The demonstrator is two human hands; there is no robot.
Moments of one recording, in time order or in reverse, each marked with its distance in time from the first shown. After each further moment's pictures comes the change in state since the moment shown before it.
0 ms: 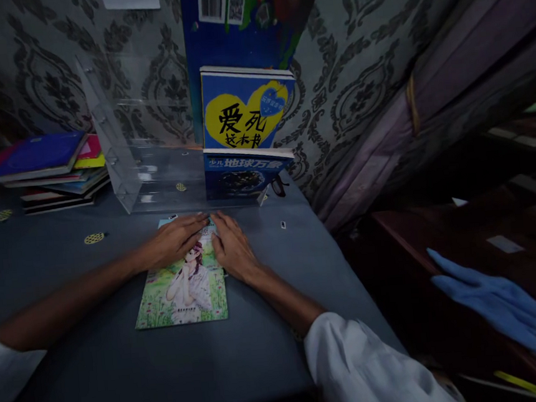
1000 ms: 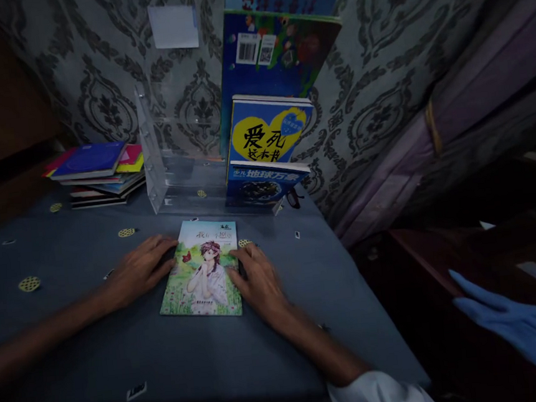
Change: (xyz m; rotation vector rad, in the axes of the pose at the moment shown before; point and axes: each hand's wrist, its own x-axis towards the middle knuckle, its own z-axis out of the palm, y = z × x) left_hand -0.109 0.026 -0.035 0.025 0.079 -0.356; right_hand -0.047 -0.047 -0.026 -0.087 -0.048 0.052
